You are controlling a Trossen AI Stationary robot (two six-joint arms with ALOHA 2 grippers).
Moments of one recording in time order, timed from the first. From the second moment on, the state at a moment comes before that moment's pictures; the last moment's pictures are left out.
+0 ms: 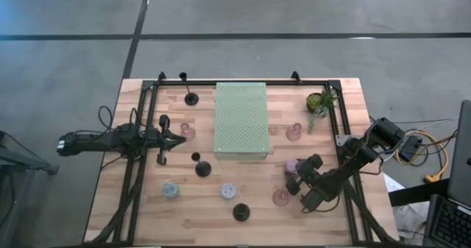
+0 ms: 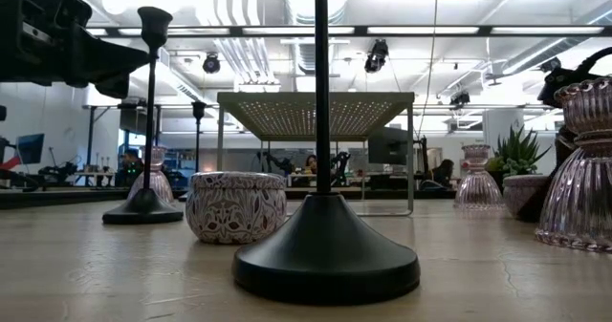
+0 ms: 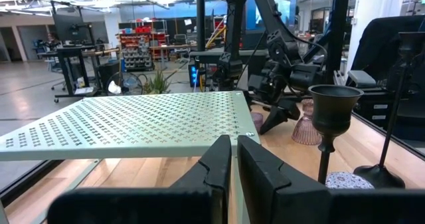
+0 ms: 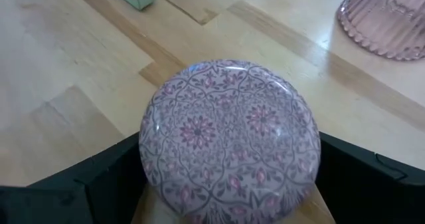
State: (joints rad) left arm -0.01 0.03 0.01 0.02 -0.04 0.05; right arm 0.78 1.72 0.61 -0.50 0.85 1.63
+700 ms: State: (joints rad) left arm -0.01 0.03 0.01 0.02 -0.05 0.05; right arm 0.74 1.71 0.57 -0.39 0.87 1.57
